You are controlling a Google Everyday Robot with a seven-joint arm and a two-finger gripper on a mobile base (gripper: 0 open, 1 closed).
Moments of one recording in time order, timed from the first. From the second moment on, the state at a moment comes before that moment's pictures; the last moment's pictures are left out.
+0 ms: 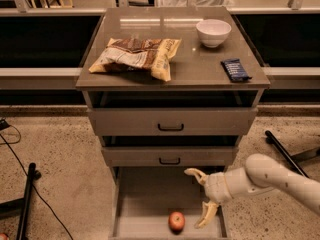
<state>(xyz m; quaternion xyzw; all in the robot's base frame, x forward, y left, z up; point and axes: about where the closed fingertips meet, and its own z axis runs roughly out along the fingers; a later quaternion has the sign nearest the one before) 0.433 -0.104 0.501 -0.65 0.59 0.33 0.34</state>
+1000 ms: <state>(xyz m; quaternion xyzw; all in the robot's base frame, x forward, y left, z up) 0.409 -0.070 0.401 -0.64 0.58 0.38 0.34</state>
